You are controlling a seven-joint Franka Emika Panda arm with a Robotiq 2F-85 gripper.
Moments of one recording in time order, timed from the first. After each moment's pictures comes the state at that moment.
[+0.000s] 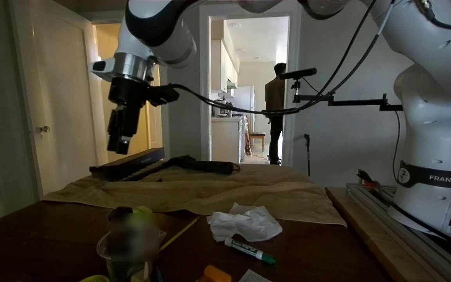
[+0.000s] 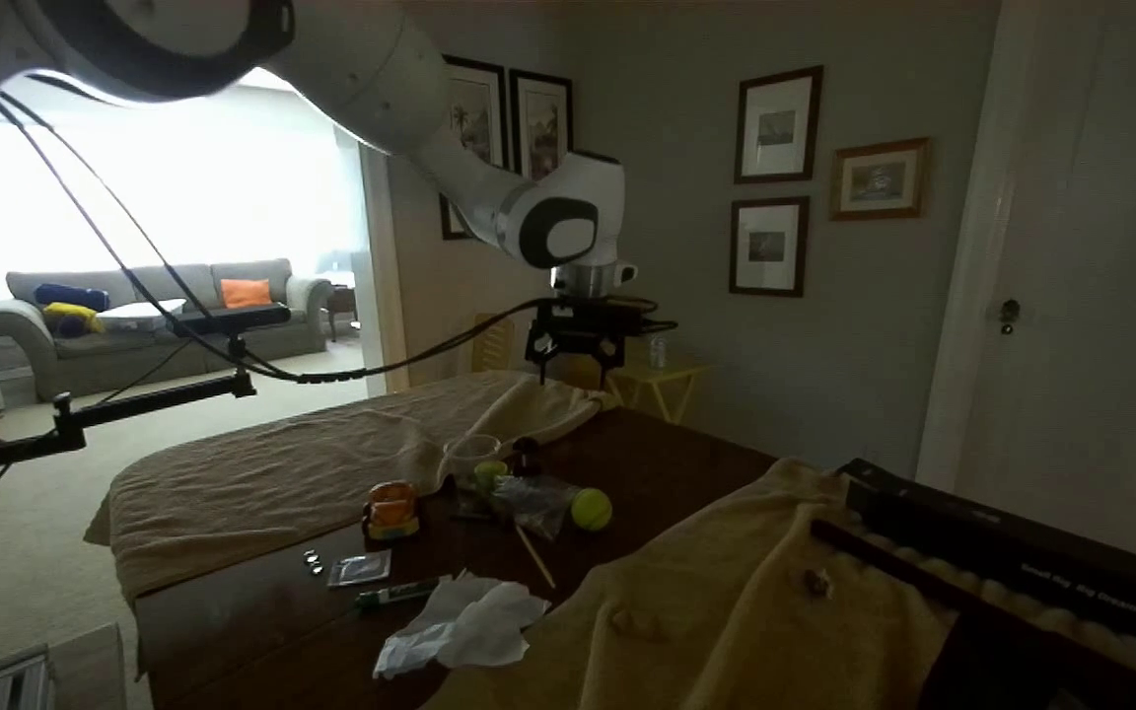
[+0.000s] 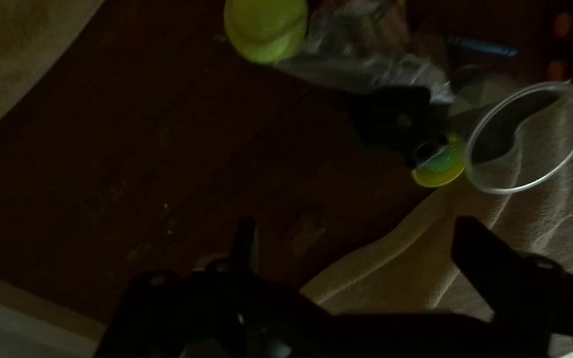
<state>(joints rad) -0.01 0.56 0.15 -1.58 0.19 2.27 -0.84</state>
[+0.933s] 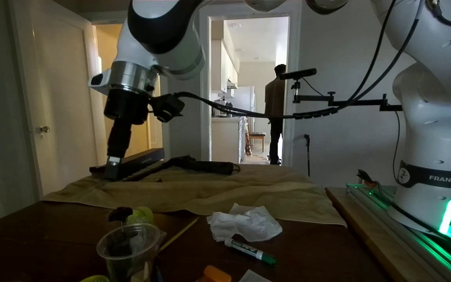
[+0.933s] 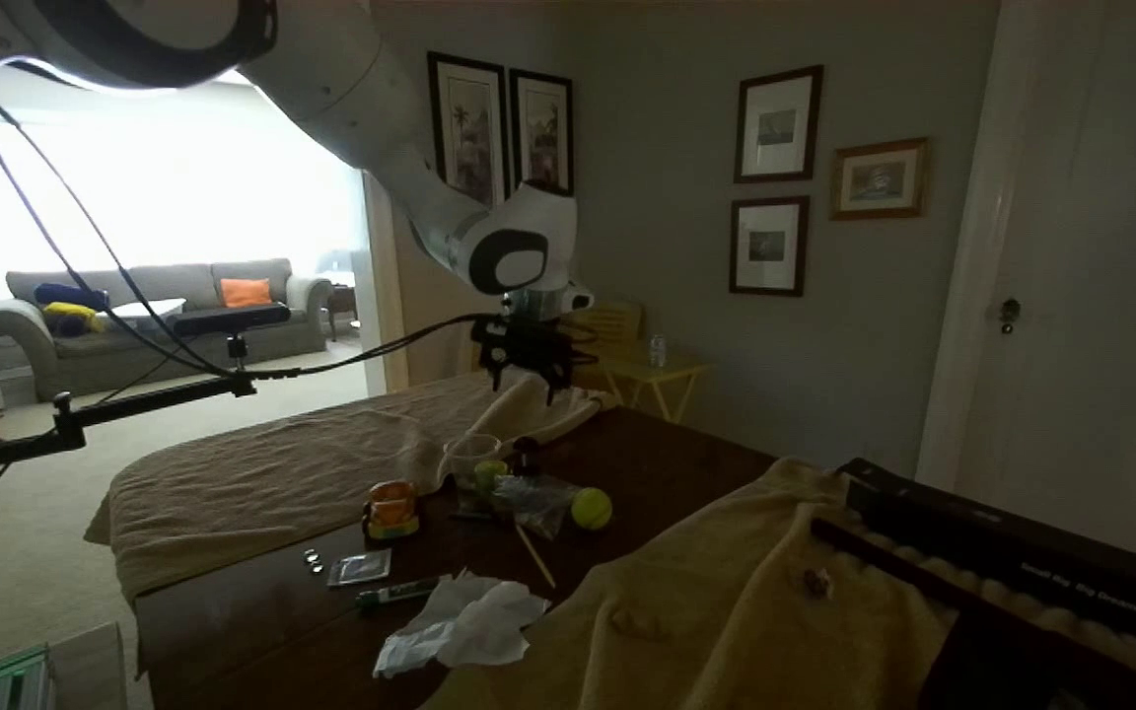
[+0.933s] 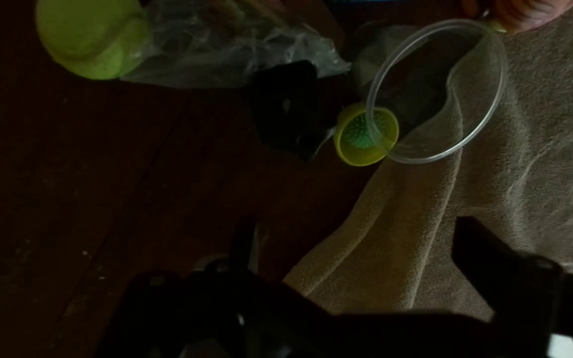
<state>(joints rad) 0.03 0.54 0.22 -1.72 0.27 2.41 -0.60</state>
